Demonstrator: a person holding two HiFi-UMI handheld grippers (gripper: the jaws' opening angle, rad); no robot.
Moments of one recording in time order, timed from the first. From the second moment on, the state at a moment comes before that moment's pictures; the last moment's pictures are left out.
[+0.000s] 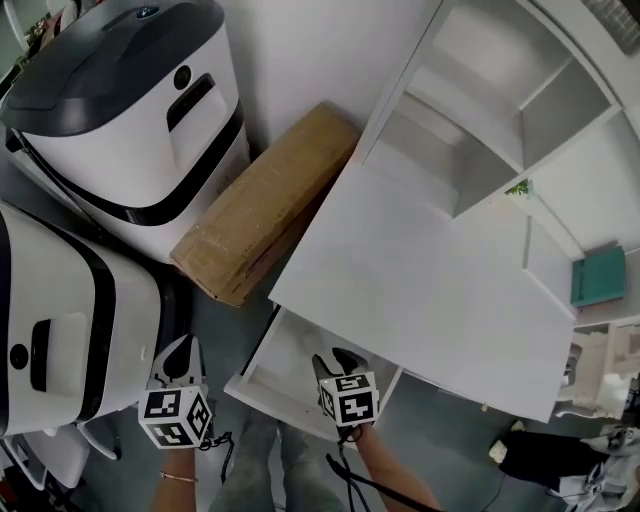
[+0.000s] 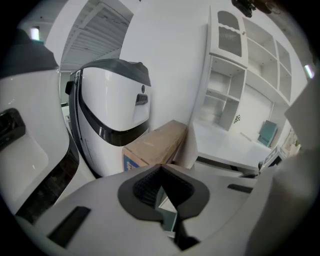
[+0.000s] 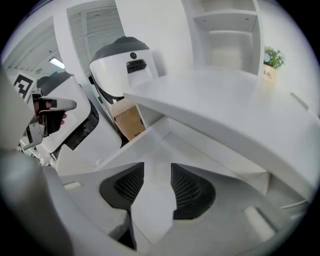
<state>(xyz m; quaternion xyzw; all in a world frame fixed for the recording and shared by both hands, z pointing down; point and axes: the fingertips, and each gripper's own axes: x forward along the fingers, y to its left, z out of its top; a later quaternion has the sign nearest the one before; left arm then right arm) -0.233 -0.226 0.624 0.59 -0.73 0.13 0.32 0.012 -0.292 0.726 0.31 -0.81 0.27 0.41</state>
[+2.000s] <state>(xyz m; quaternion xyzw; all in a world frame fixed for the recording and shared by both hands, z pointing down) -0.018 -0.363 0.384 0.82 -0.56 0.06 0.14 0.286 -0.290 0.393 0.71 -0.69 0.15 0.07</state>
